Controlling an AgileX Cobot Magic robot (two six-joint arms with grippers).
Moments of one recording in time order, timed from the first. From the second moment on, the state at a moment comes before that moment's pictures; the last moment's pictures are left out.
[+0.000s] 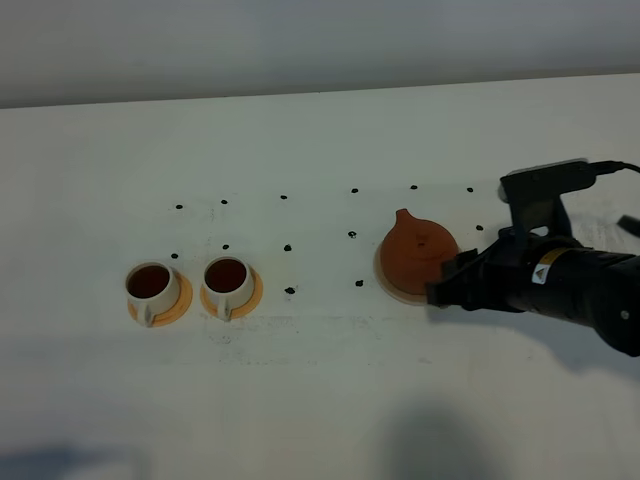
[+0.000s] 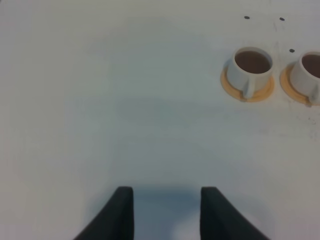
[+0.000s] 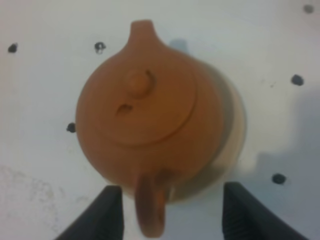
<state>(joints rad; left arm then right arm) 0.04 0.00 -0.45 0.01 1.06 -0.04 0.45 1.60 -0.64 0.19 -0.06 0.09</state>
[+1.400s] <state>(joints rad) 0.04 0.00 -0.45 0.01 1.06 -0.04 0.17 0.95 -0.64 -0.09 0.57 0.27</state>
